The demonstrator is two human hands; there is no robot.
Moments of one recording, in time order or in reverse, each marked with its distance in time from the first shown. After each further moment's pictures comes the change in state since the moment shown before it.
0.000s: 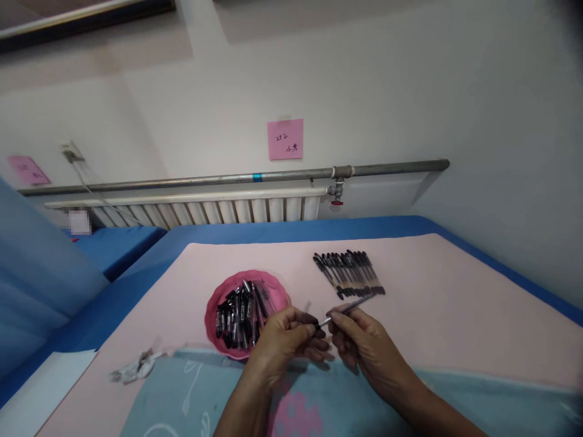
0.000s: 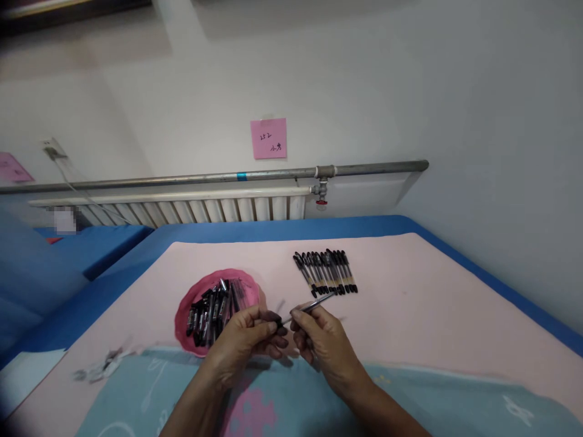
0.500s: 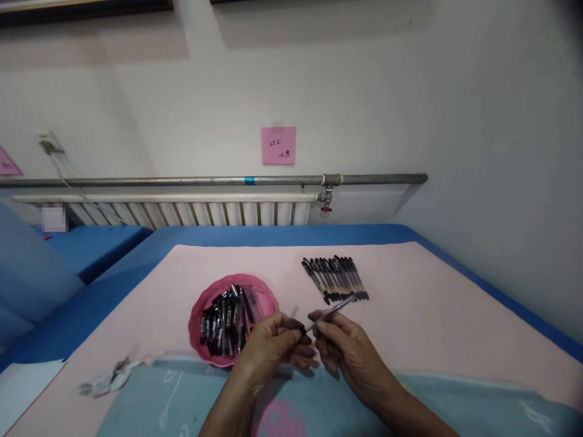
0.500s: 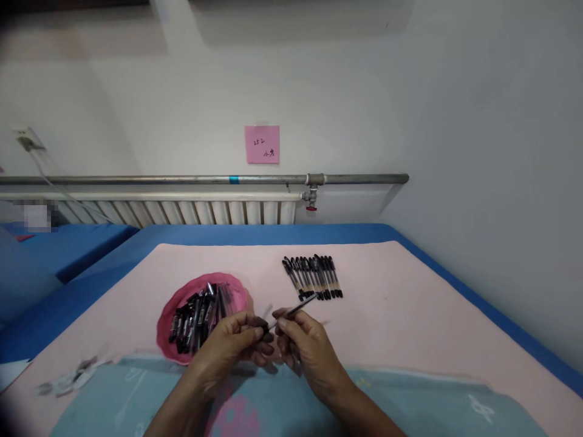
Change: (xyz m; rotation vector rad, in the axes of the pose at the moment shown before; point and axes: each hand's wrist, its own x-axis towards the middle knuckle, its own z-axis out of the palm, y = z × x) left_hand 0.000 -0.001 0.002 0.026 -0.028 -0.010; right_hand -0.002 0.001 0.002 0.075 -0.048 0.003
